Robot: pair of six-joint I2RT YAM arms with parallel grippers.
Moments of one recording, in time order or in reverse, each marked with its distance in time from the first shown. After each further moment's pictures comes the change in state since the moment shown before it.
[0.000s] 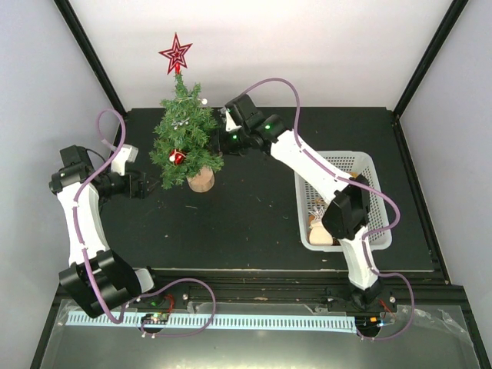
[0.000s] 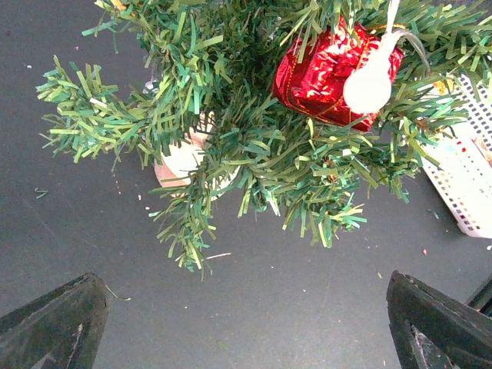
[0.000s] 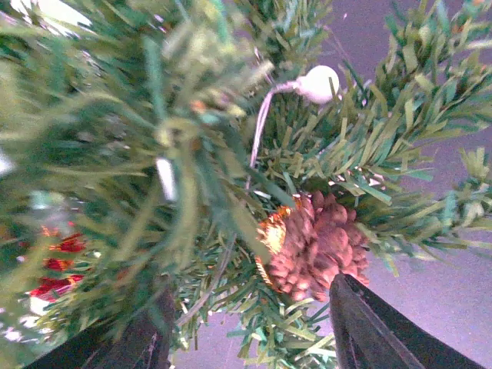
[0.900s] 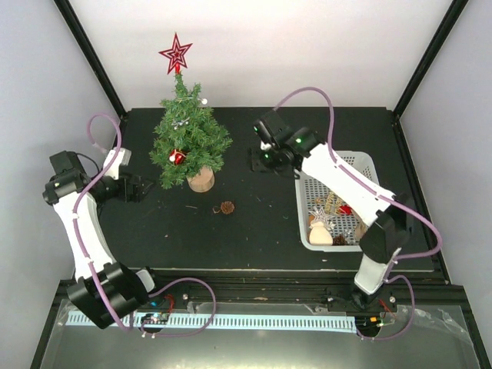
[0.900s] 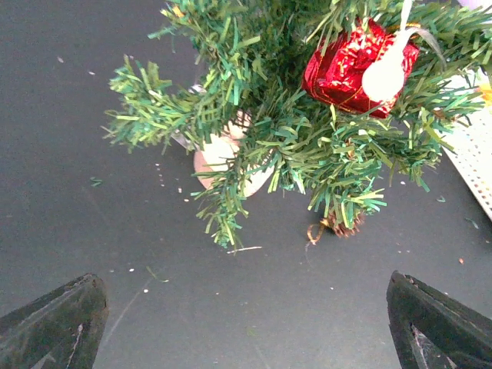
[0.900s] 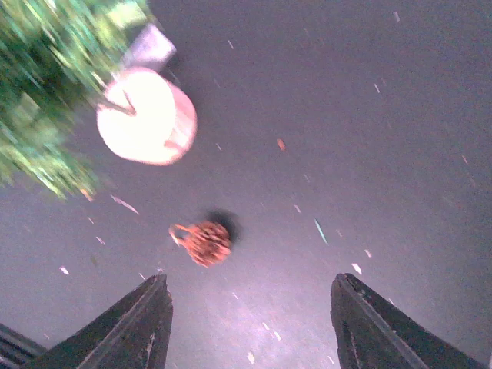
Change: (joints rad) left arm 0.059 -0.067 -0.016 -0.001 -0.040 0.004; right arm -0.019 -0.324 -0.337 -0.175 0.311 -0.054
